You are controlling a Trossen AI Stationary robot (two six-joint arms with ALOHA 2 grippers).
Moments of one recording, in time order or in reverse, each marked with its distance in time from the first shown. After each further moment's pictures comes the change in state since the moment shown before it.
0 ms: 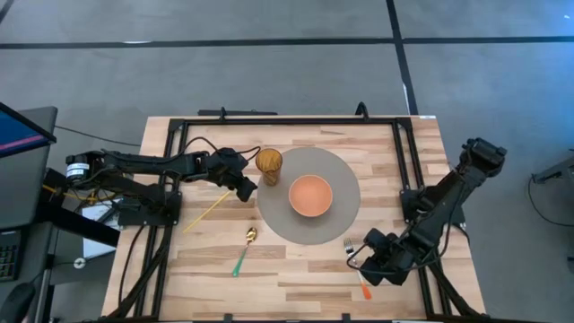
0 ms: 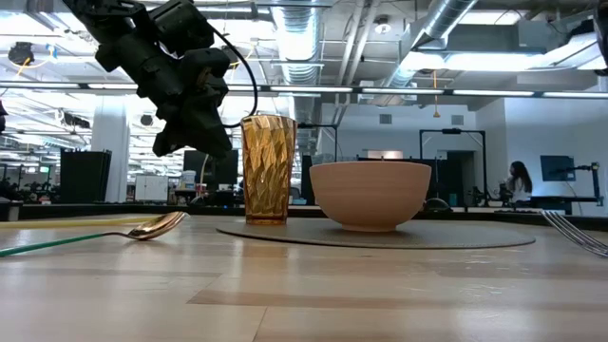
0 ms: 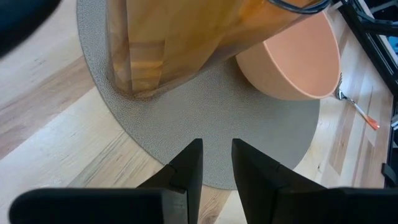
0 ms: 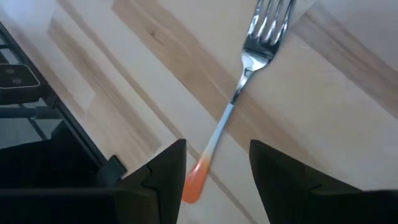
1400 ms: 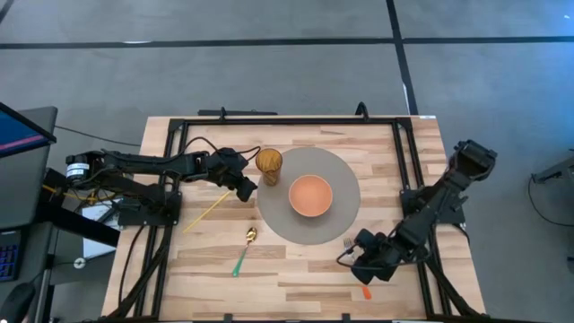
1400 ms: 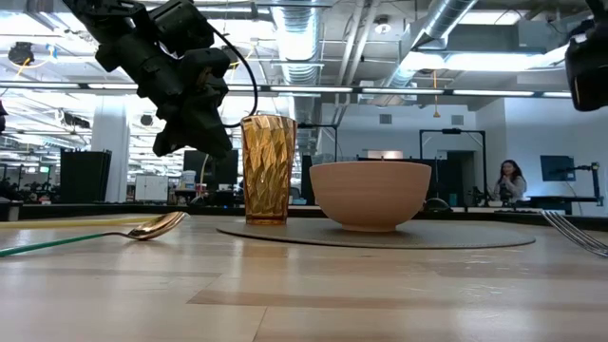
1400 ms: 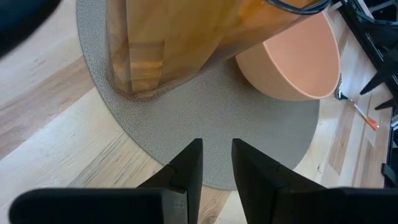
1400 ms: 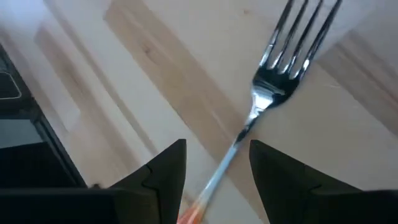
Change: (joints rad) left arm 0.000 0.000 0.000 0.002 0.000 0.000; right arm -0.043 0.000 -0.124 0.235 0.049 -0.122
